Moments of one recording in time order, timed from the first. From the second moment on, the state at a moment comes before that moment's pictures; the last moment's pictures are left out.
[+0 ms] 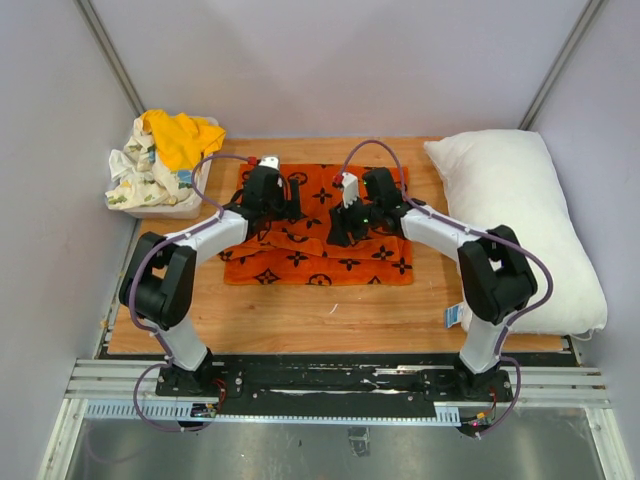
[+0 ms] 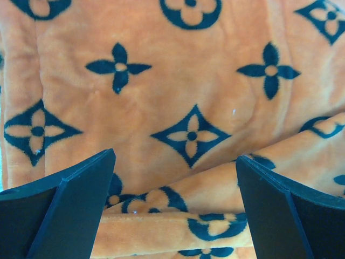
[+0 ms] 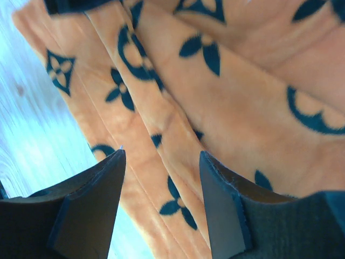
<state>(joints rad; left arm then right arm) -0.41 1.69 1.09 -0.01 -0.20 -0.34 0.53 1.78 1.23 -0.15 -0.53 -0.04</state>
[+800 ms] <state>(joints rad) -0.41 1.67 1.05 -0.03 -0.20 -0.32 0.50 1.89 1.19 -0.16 -0.50 -0.14</state>
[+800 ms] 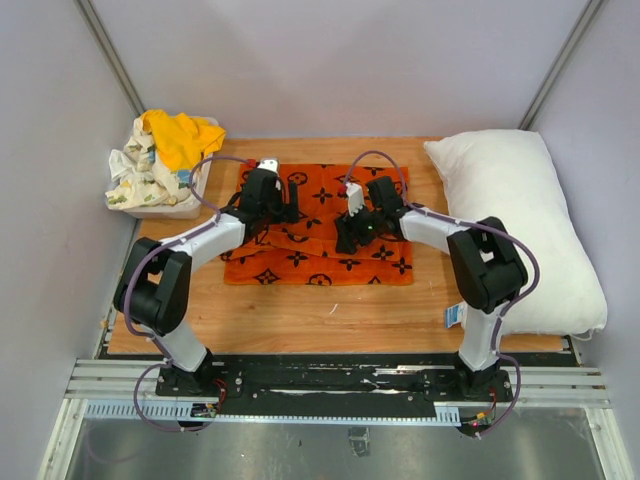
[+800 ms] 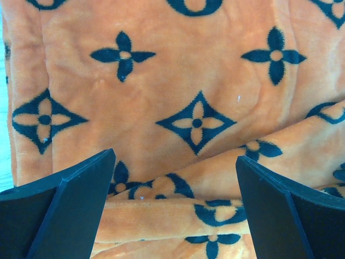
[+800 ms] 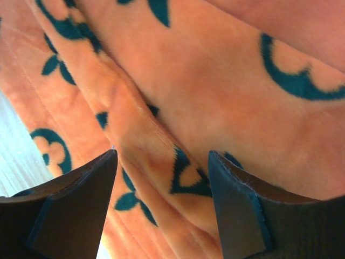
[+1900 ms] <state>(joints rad) -0.41 1.61 1.02 -0.03 -0.18 -0.30 0.24 1.63 0.82 0.01 -0.30 0.18</state>
